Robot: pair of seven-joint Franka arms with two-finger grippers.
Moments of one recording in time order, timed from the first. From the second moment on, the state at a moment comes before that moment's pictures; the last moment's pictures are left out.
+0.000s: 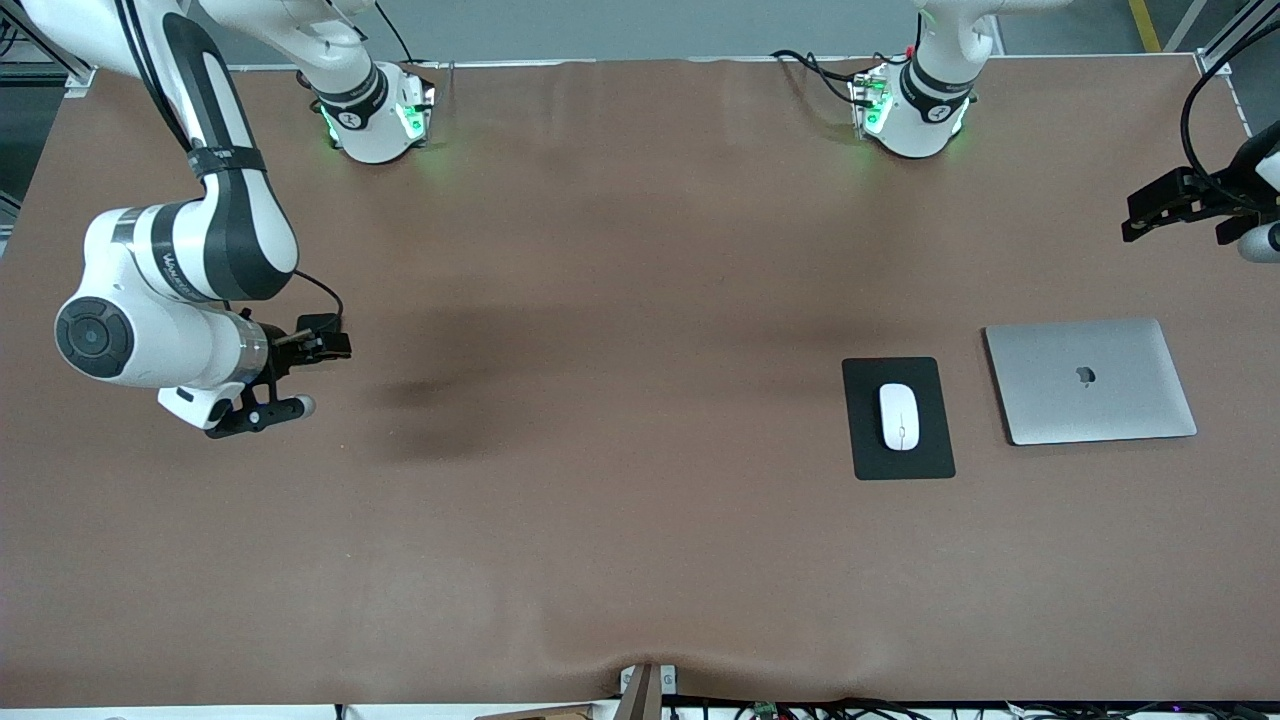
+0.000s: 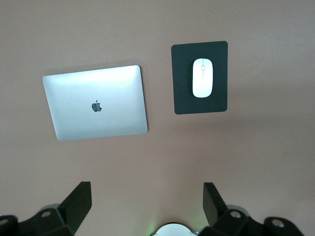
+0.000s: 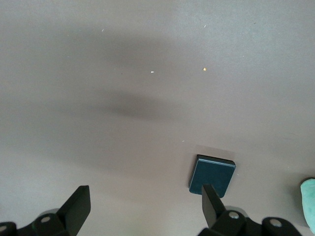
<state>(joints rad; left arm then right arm) 0.00 -0.03 0.00 -1.58 0.02 1.46 0.07 0.17 0.30 -0.08 -1.79 0.08 1.81 -0.18</state>
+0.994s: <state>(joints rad) 0.00 -0.03 0.00 -1.58 0.02 1.46 0.07 0.17 0.31 -0.08 -1.78 0.08 1.81 -0.18</state>
